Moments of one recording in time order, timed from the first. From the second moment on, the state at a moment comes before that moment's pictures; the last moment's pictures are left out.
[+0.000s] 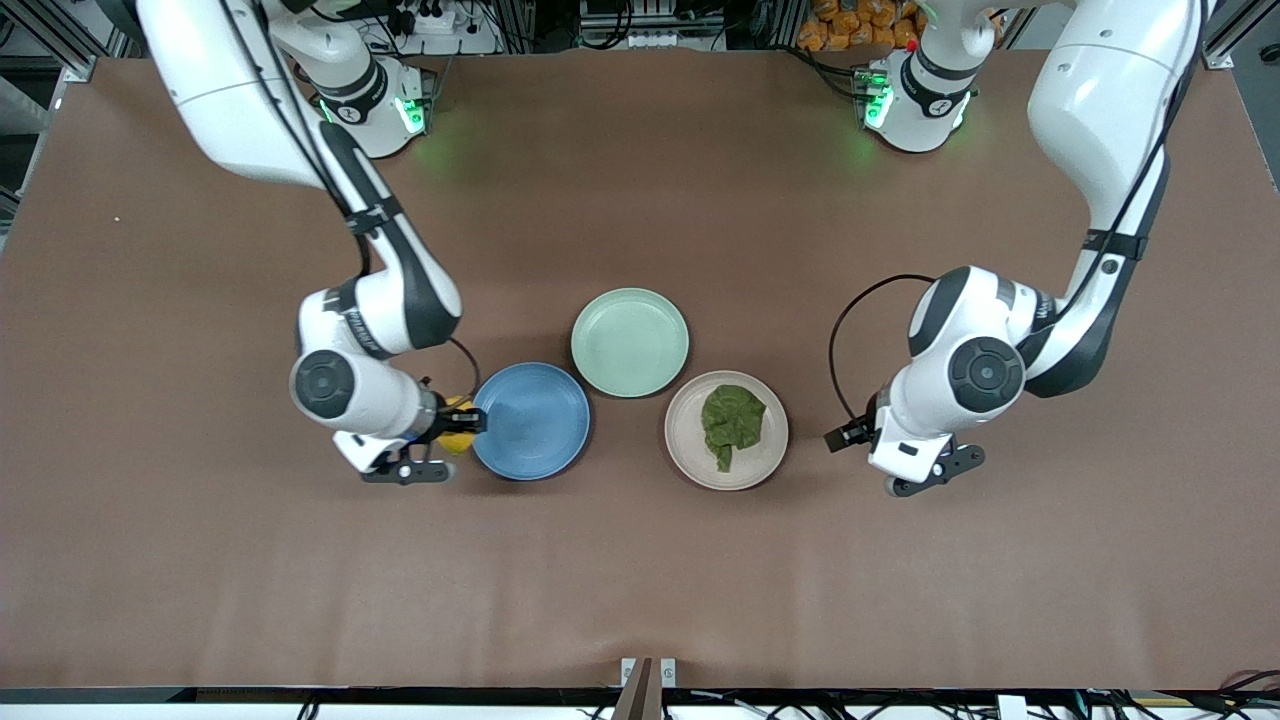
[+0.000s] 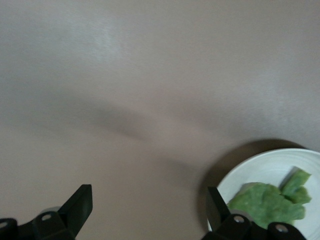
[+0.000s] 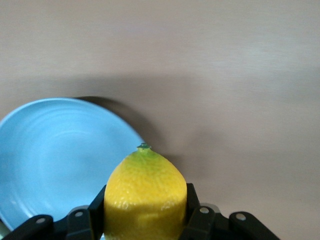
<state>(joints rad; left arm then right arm) 0.03 0.61 -0.41 -1.59 0.22 2.06 -0.80 0.30 0.65 0.05 -1.63 0.11 2.23 0.26</state>
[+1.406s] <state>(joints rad) -0.06 0.05 -0.09 -2.13 0.00 2.03 -0.51 0.42 0.72 0.05 -1.62 0.11 2.34 0.44</state>
